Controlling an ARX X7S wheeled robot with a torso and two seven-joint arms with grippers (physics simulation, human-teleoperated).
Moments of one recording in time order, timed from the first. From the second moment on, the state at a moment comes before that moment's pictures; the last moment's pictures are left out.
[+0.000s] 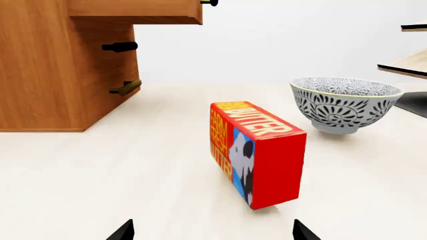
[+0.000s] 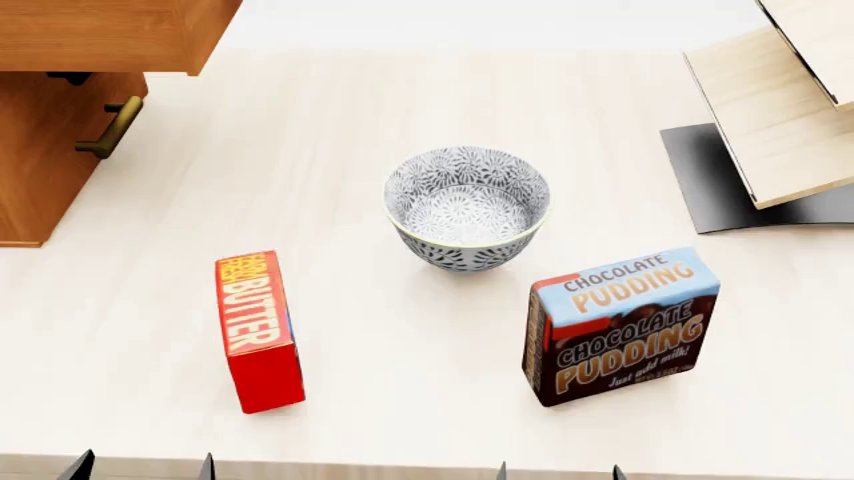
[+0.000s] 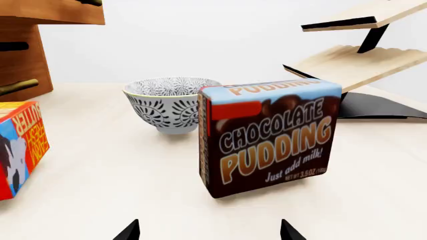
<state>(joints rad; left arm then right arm) 0.00 0.00 0.00 0.00 0.00 0.00 0.00 0.00 0.00 0.00 0.00 0.00 0.00 0.00</state>
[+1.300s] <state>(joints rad) -0.01 -0.12 0.13 0.31 -0.15 -0.36 -0.18 0.00 0.10 -0.12 -0.25 0.07 0.36 0.18</state>
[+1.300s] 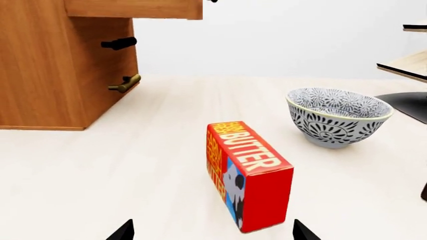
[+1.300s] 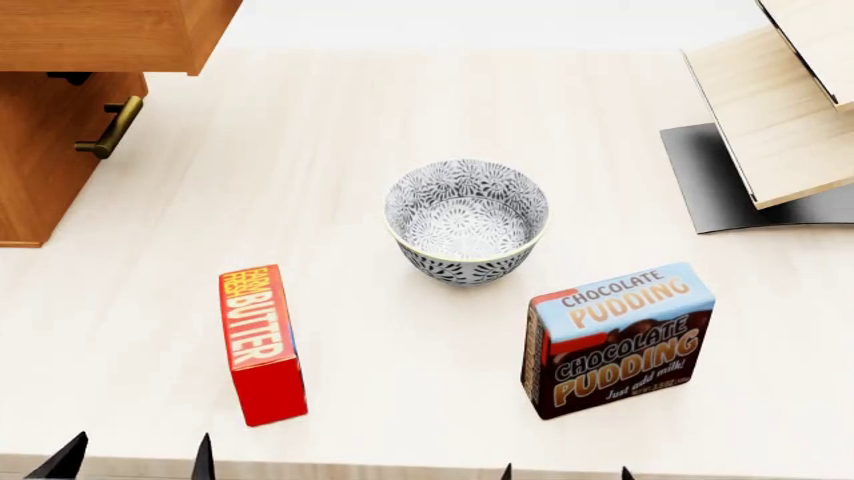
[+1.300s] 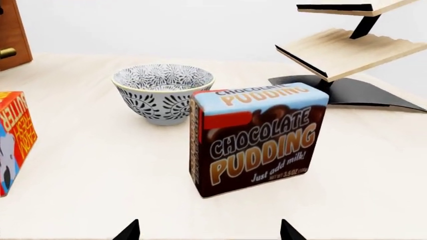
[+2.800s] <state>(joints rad) 0.03 -0.21 0.14 0.63 -0.18 -0.44 -0.27 -0.04 0.18 -0.15 -0.54 0.08 0.44 0.29</state>
